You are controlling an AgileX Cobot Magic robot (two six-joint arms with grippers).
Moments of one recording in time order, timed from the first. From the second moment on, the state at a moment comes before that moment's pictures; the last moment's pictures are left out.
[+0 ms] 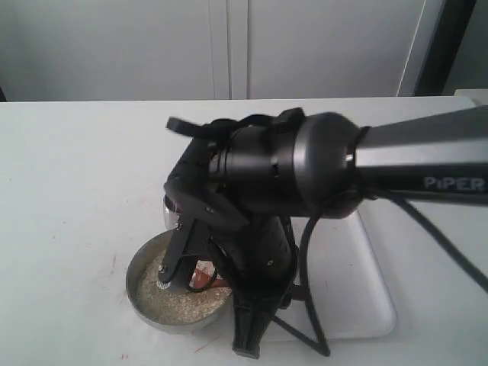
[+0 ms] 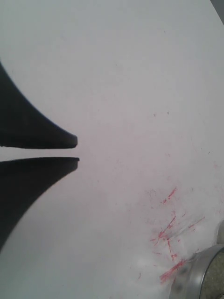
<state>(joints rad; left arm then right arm) -0.10 0.00 -0.02 0.00 0.38 0.24 0.84 1.85 -1.29 -0.30 1.20 -0.20</state>
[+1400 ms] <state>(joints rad) -0.10 0.00 -0.02 0.00 0.38 0.24 0.74 1.83 -1.55 -0.34 1.22 -0.05</state>
